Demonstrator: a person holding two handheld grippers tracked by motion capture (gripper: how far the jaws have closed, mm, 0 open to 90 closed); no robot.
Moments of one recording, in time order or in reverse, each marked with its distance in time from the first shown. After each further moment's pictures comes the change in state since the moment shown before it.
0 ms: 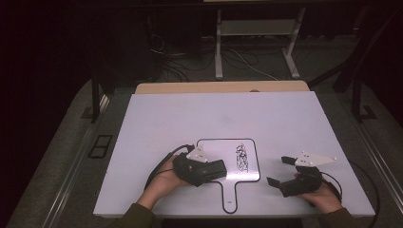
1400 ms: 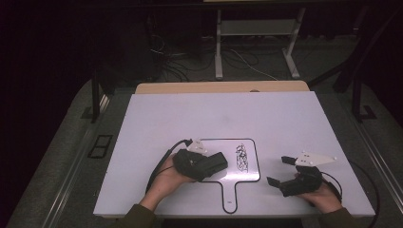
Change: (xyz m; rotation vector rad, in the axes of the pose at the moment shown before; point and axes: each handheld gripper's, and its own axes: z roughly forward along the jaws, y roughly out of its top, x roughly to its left) left arm 0.003 0.015 -0.009 -0.035 0.051 -0.157; right arm -0.001 0.000 0.000 -0.004 -0.002 0.004
